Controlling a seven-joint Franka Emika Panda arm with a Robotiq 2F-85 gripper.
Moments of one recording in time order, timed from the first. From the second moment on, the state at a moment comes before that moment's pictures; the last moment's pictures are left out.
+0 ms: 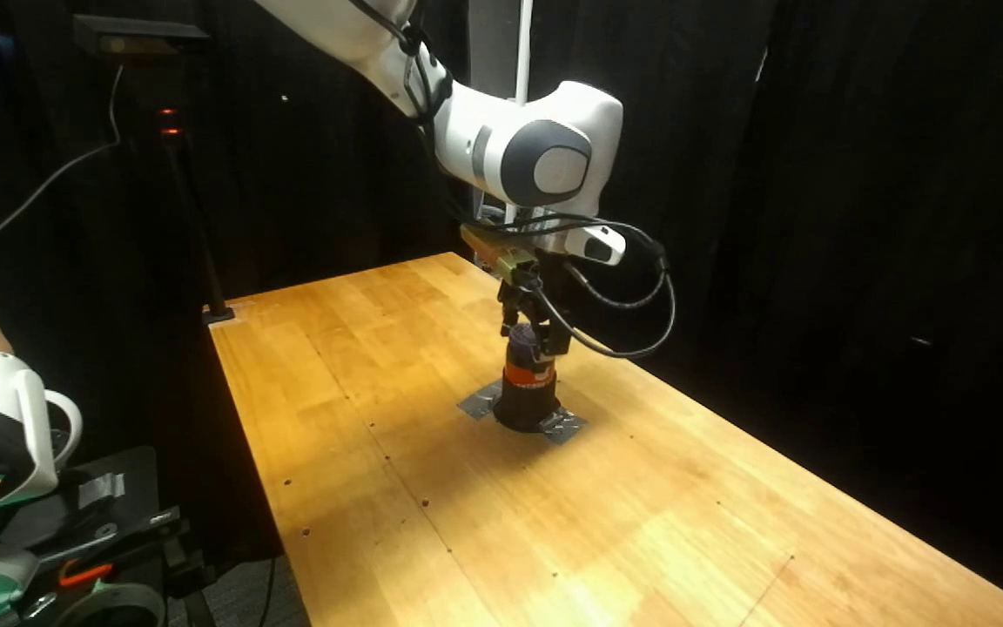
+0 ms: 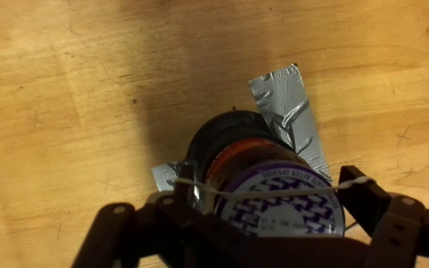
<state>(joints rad) 0.10 0.64 0.04 -1.58 0.05 2.09 0.20</state>
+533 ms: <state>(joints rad) 0.09 0.60 0.05 -1.69 0.07 2.13 0.16</state>
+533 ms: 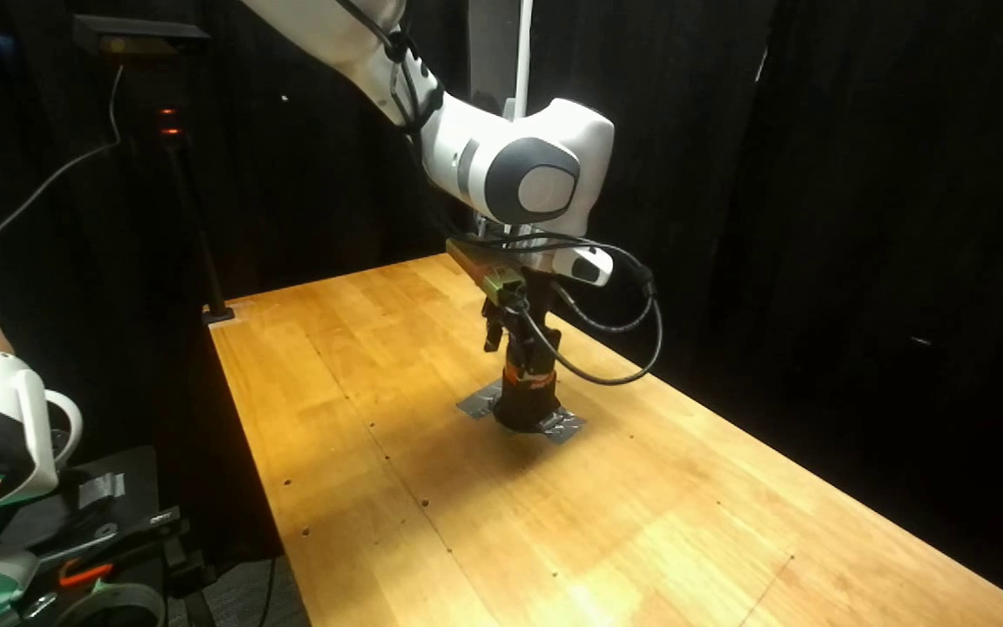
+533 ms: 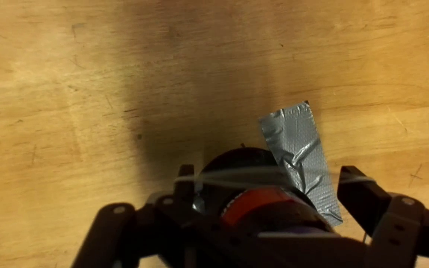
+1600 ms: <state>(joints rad) 0.15 0.33 0.03 -2.32 0.06 3.03 0.23</state>
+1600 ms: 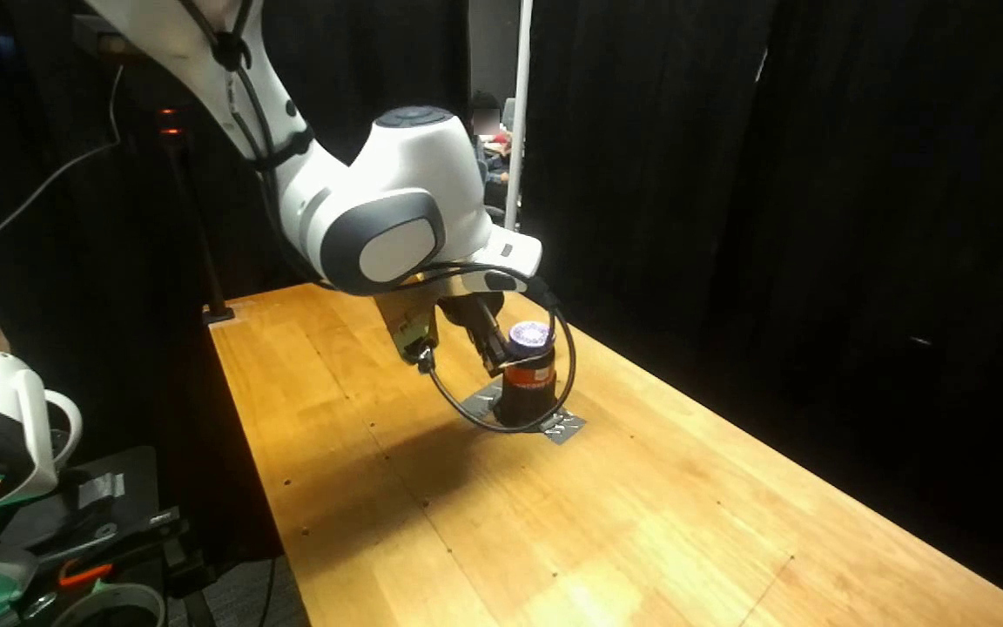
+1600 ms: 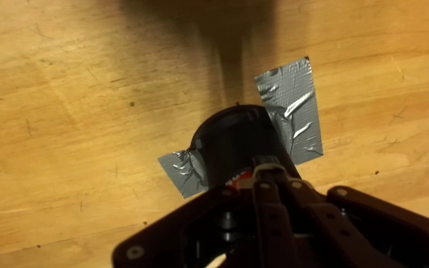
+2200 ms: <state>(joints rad) 0.35 0.37 -0.13 -2.55 0.15 3.67 0.25</state>
